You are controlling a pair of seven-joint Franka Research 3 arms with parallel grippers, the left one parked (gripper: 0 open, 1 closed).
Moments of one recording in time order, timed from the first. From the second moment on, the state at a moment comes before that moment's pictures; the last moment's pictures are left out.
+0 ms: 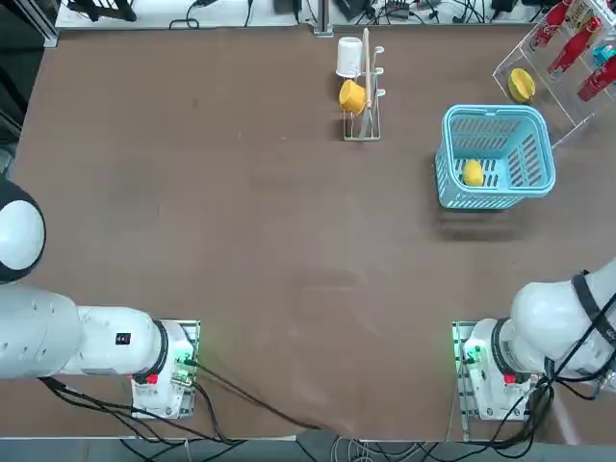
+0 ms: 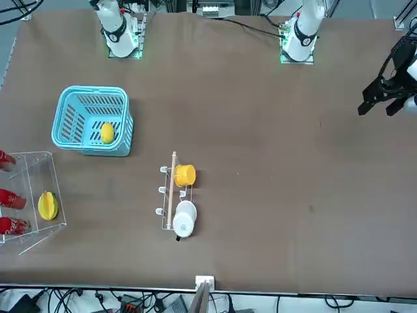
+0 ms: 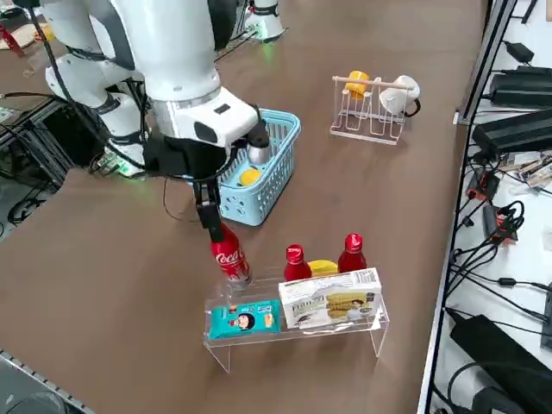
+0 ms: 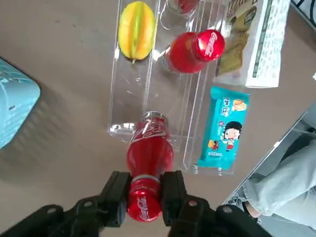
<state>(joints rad) -0.46 0.39 -0.03 -1.44 -0.14 1.89 -1.06</state>
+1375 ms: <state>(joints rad) -0.48 0.46 -0.03 -1.44 -0.14 1.94 -1.06</state>
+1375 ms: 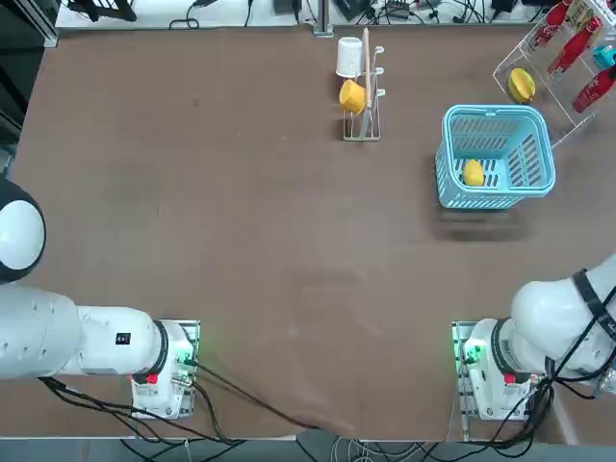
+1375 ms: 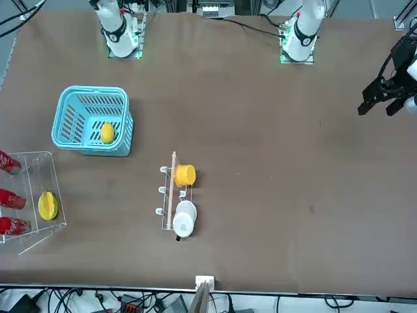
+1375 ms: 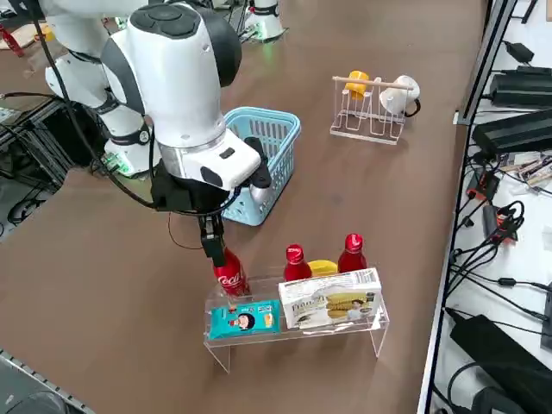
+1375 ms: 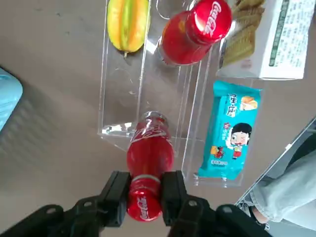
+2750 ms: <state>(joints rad) -0.47 0.40 -0.01 -1.32 -0.05 1.79 -0.91</state>
